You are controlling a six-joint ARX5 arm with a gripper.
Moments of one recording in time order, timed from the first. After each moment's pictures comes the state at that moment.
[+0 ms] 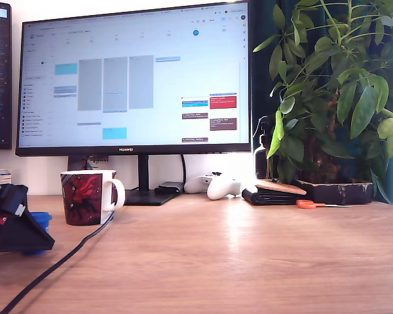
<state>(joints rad) -0.32 1.44 0.17 0.71 0.19 -0.04</state>
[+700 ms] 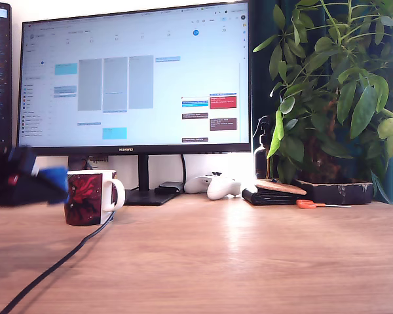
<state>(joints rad) -0.32 1.44 0.18 0.97 0.23 -0.03</state>
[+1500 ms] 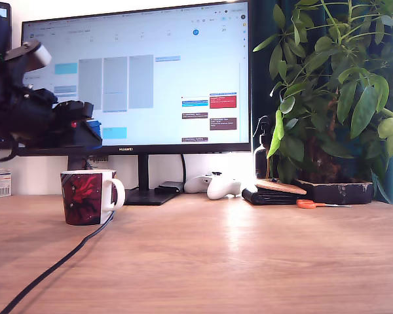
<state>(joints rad) -0.24 1.59 0.69 0.63 0.25 -0.03</state>
